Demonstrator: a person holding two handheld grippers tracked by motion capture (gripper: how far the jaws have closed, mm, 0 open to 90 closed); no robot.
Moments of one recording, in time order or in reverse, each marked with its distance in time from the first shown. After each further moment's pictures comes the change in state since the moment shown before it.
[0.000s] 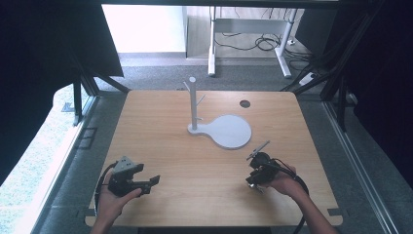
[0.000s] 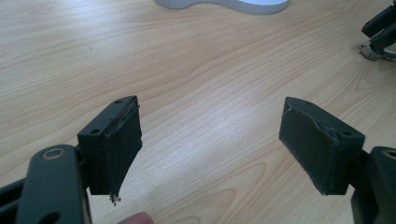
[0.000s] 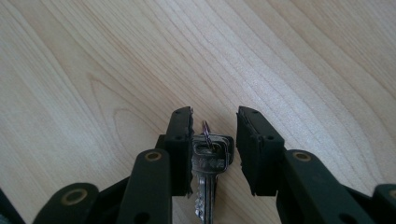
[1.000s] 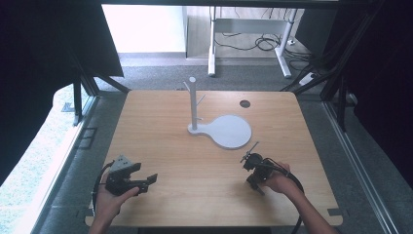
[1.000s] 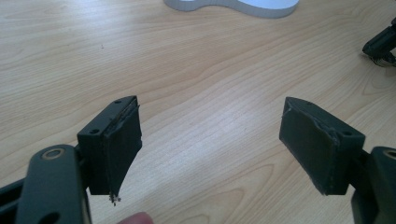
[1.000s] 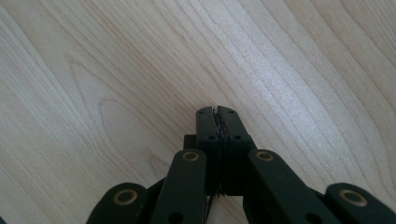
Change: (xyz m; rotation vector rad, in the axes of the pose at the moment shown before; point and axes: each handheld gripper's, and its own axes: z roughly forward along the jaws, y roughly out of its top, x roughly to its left) left arm 0.007 -0.001 -0.004 -0.009 0.013 -0.020; right arm 0.005 0.013 0.015 0.138 -0.022 -0.044
